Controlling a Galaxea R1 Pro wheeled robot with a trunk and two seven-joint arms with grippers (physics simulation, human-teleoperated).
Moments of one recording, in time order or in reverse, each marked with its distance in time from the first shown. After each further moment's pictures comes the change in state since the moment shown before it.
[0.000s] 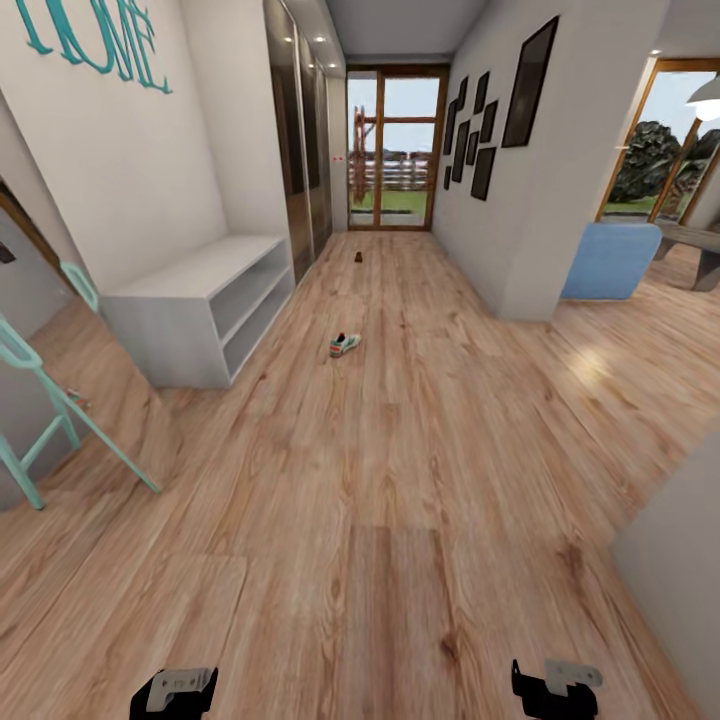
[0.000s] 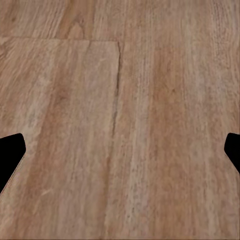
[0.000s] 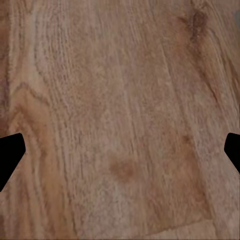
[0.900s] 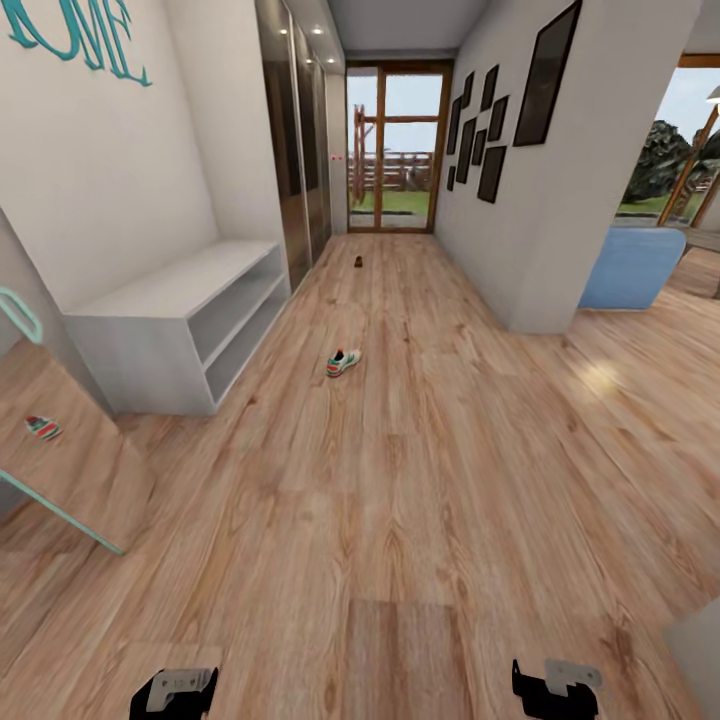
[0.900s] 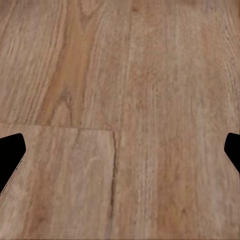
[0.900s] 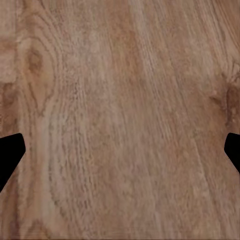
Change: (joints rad) left arm 0.000 0.000 0.000 0.000 0.000 0.000 0.000; right arm 0.000 0.000 0.000 0.000 0.000 0.000 -0.001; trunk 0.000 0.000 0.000
